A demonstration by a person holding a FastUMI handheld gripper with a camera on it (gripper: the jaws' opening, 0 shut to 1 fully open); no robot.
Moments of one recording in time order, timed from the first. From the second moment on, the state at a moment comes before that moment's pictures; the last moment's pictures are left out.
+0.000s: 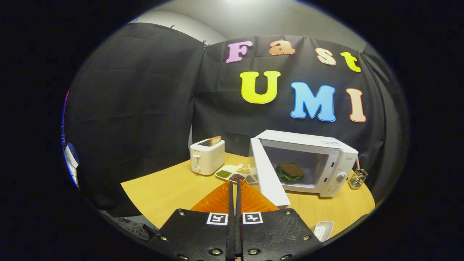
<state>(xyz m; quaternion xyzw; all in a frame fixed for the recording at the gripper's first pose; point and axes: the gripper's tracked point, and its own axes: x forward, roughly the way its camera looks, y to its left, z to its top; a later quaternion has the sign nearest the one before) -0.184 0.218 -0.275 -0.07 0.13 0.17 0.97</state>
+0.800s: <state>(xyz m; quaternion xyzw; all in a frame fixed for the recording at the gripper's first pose) -0.097 0.058 -0.281 -0.03 0.16 0.03 0.99</state>
